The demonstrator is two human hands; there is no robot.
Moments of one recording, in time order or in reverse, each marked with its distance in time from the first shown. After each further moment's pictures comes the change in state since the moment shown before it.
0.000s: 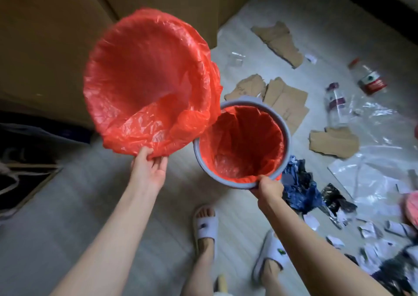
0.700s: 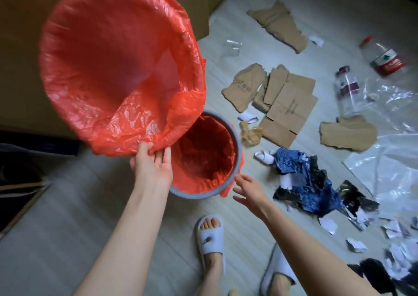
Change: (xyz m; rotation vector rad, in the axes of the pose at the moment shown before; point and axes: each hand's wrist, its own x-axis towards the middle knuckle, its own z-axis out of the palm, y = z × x) left_hand 0.078 -0.037 0.023 -0.197 -0.019 0.079; right_hand 0.051 0.045 0.066 -0.254 -0.608 0.054
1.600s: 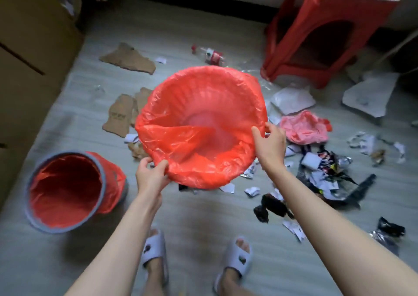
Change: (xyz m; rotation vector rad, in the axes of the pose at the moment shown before) left_hand -0.264 -0.277 0.004 1.176 -0.524 0.145; right_hand -0.207 0.000 -0.398 -0.098 0.992 -0.561
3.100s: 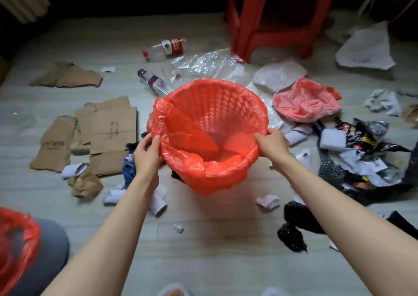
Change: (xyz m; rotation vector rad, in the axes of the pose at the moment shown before) left_hand 0.211 -0.182 0.148 0.002 -0.344 0.355; right_hand 0.118 0.258 0.129 0.212 0.016 0.196
